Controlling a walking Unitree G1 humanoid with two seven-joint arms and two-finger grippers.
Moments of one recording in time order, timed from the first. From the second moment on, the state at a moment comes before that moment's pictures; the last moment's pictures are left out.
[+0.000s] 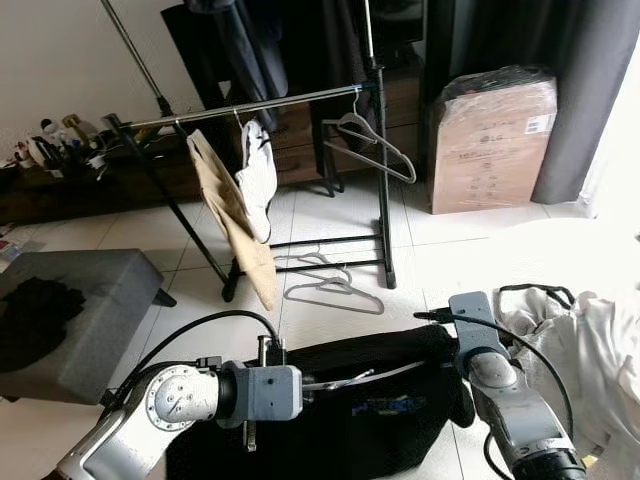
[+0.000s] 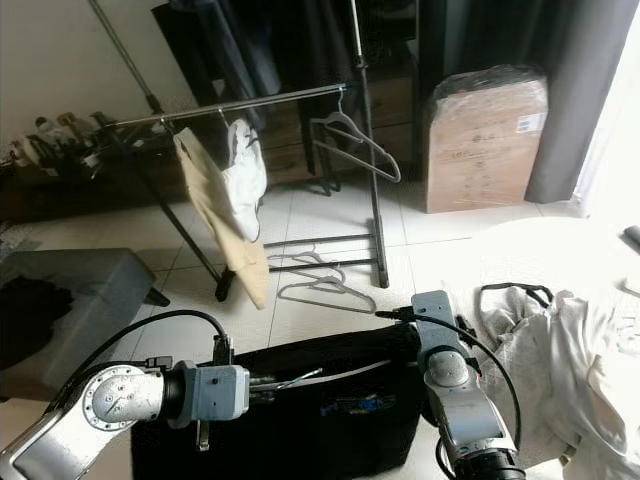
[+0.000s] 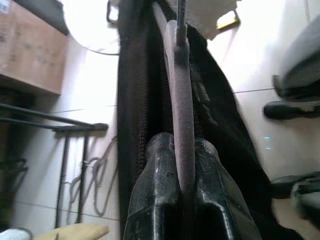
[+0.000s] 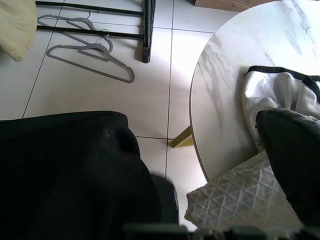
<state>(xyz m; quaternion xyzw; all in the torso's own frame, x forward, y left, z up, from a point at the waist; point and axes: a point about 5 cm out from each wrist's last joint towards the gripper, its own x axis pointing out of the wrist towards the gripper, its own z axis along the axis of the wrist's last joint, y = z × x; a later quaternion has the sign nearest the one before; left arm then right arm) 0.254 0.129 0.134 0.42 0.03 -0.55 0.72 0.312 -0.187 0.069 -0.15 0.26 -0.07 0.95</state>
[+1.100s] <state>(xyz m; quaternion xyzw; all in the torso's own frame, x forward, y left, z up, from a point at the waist) 0.277 0.131 0.172 0.21 -0.03 -0.48 0.85 0.310 -0.217 0.068 -0.12 0.24 -0.09 0.96</state>
